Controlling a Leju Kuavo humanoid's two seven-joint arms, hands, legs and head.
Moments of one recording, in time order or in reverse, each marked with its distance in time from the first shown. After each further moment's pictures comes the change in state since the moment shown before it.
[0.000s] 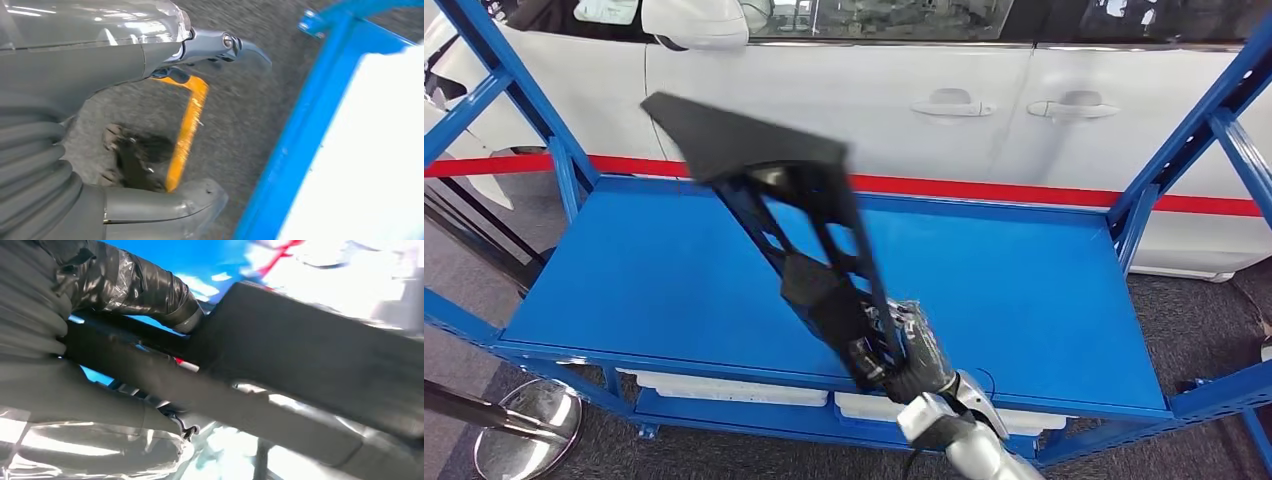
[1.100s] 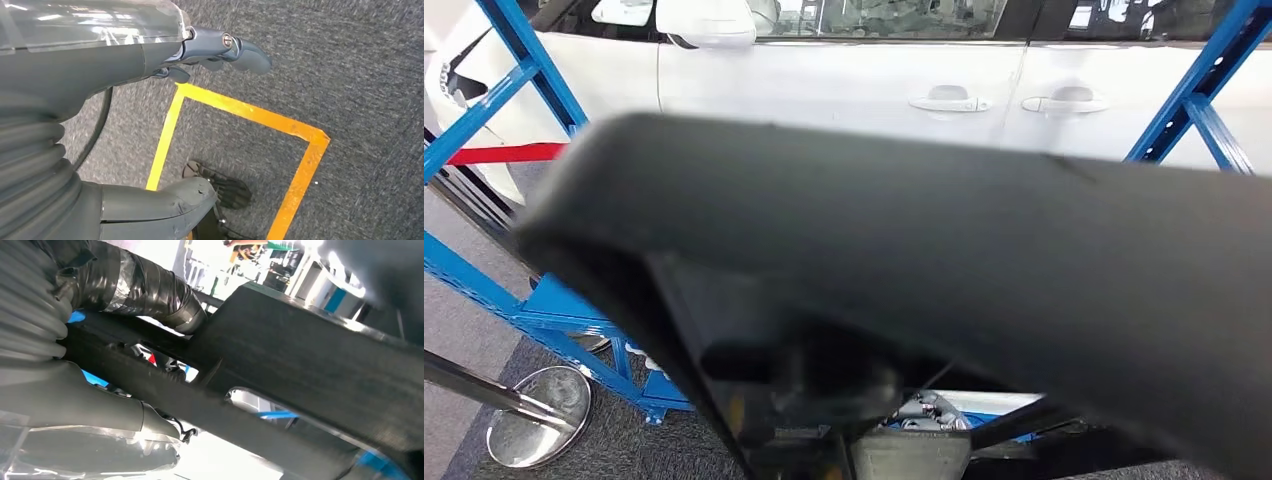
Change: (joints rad) left arm 0.013 0.021 0.017 0.000 -0.064 0.196 0.361; right arm 0.187 -0.098 0.032 -0.447 -0.192 0.397 -0.076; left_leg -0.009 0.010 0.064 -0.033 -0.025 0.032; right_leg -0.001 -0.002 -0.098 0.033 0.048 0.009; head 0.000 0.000
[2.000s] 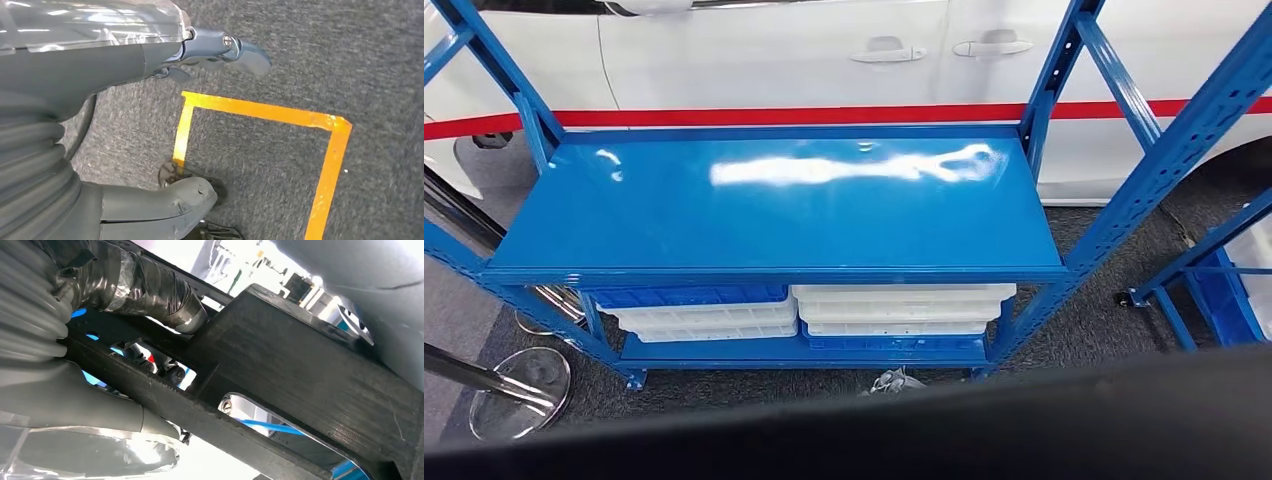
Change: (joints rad) left arm -0.019 0.031 -0.010 0.000 -0.030 -0.024 -0.082; right arm -0.162 -0.079 0.109 0.022 0.081 -0.047 -0.022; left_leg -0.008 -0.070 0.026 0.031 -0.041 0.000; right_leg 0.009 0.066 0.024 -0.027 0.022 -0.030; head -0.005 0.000
